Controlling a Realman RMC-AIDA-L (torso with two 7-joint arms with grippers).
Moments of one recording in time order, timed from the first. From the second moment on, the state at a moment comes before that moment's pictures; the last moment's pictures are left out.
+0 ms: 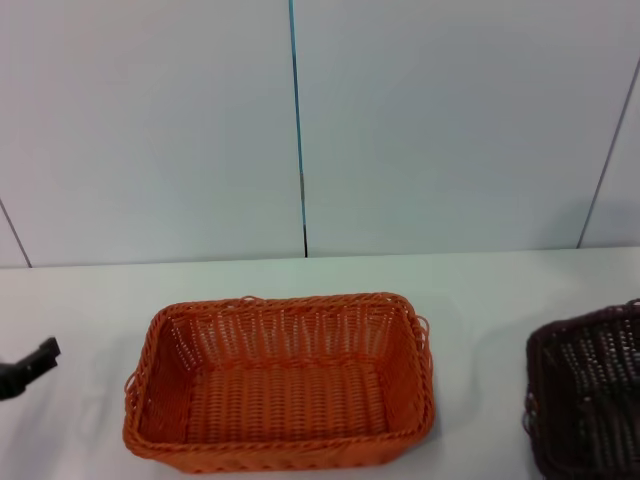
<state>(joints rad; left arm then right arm) -0.25 -2.15 -2.34 -0.85 1.62 -0.78 1.55 0.63 1.86 2.34 1.57 -2.93 1.92 2.99</state>
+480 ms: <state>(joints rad) -0.25 -2.16 -2.35 -0.80 1.62 -0.77 1.56 0.52 1.93 2.39 1.68 -2.93 1.93 2.98</state>
